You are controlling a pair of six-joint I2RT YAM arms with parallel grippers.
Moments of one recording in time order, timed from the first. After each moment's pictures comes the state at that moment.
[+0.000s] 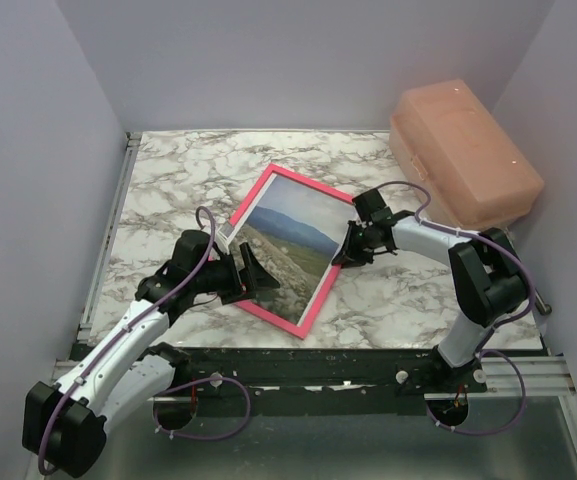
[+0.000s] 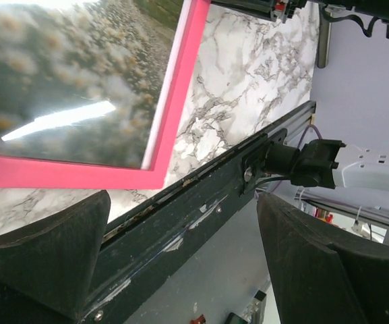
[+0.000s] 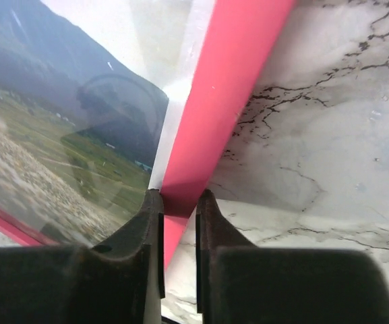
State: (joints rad) left arm -0.46 0.84 0.56 -0.38 0.54 -0.85; right arm 0.46 1.73 0.99 -0.40 -0.18 0.71
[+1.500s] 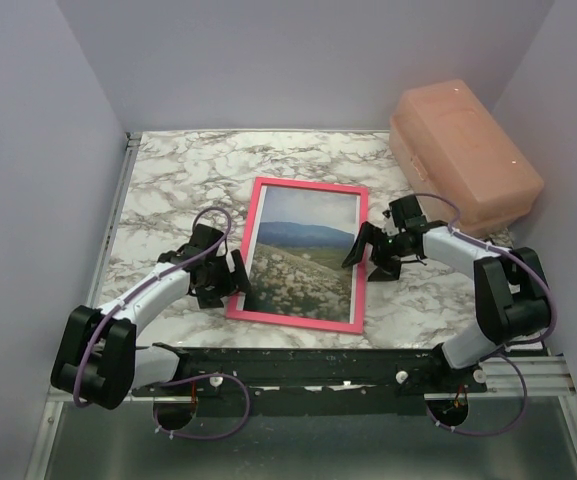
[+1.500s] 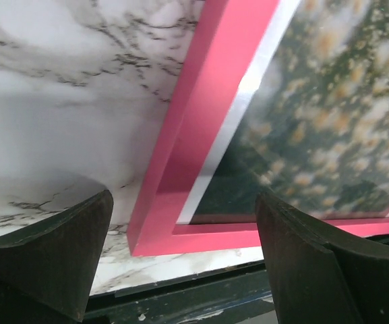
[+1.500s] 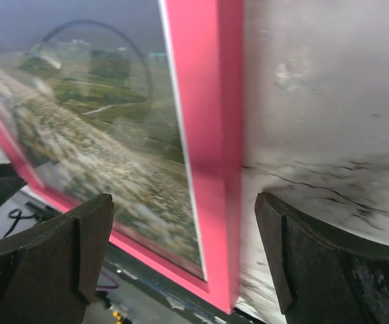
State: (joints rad) left arm -0.34 1.24 0.61 -0.55 0.20 -0.68; right arm 0.27 1.56 0.83 -0.43 -0.40 0.59
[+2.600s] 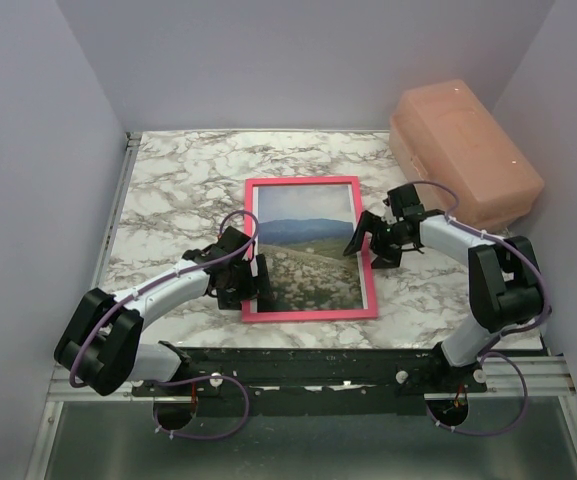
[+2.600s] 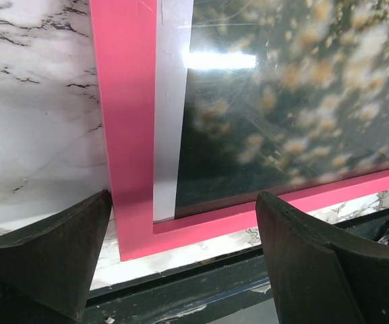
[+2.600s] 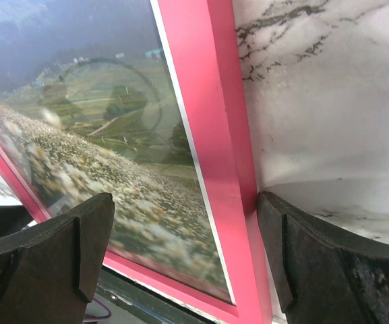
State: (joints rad) left arm -0.57 1.32 0.66 -0.50 0.19 -0.79; right arm 0.26 1.66 0.95 -0.42 -0.37 0.59
